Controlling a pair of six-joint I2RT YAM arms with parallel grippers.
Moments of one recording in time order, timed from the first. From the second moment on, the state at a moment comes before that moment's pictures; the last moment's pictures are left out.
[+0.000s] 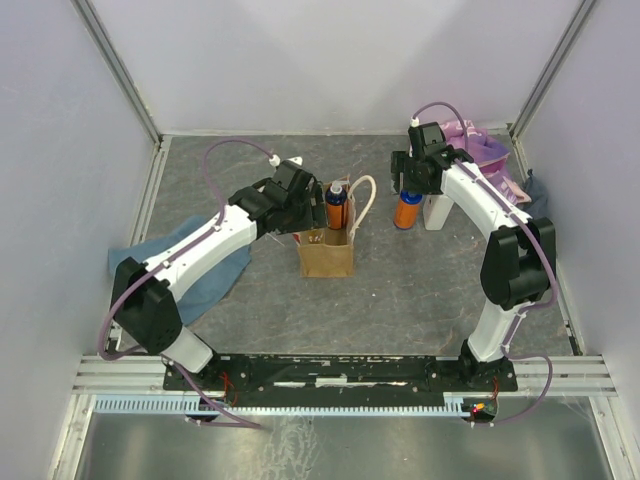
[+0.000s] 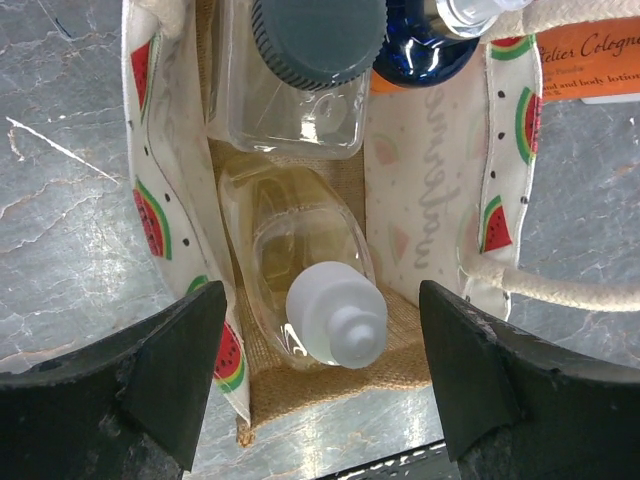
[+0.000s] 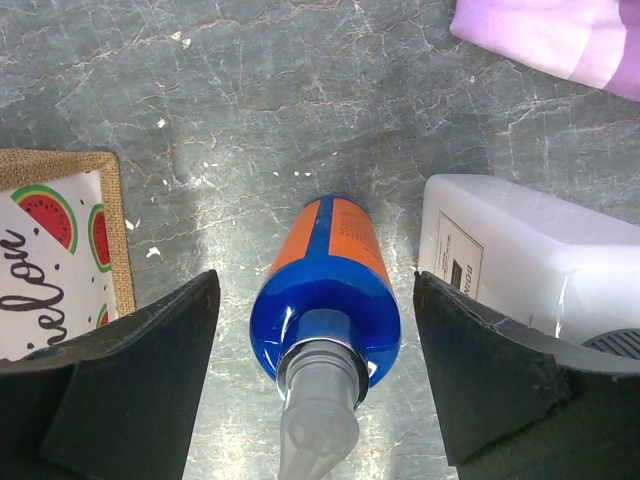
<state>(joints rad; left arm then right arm) -0.66 1.54 1.33 -0.66 -0.13 -0.67 0.27 1.81 1.54 -0.65 0.12 0.25</state>
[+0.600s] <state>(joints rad) -0.68 1.63 1.33 -0.65 -0.14 -0.66 0.27 1.70 1.54 -0.67 0.02 0.26</state>
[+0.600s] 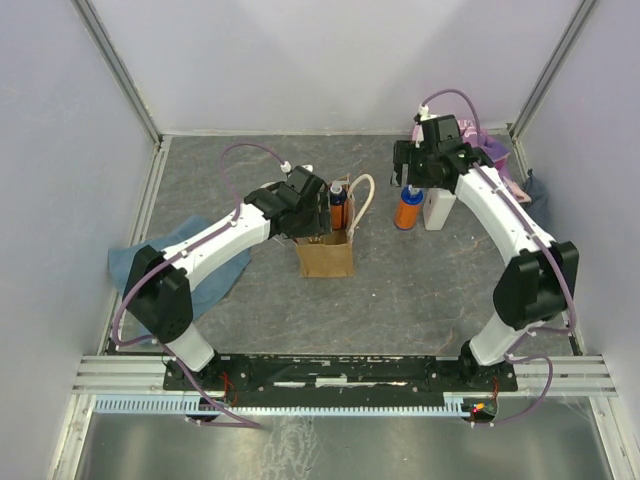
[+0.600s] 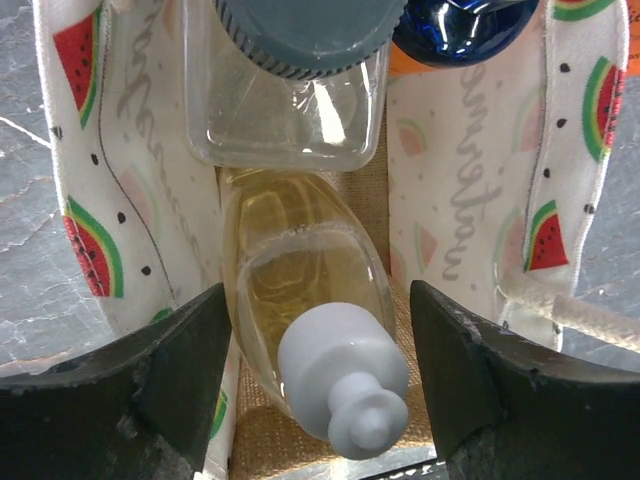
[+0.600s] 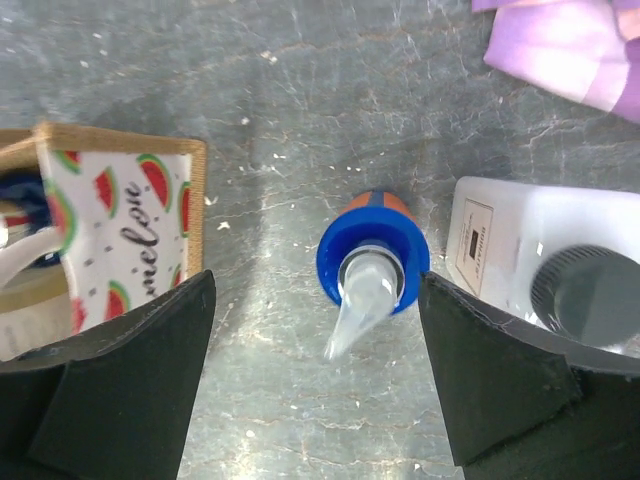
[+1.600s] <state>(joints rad) -0.72 1.69 1.70 -0.95 -0.21 -0.60 0.28 1.51 1.52 -0.67 -0.02 0.26</state>
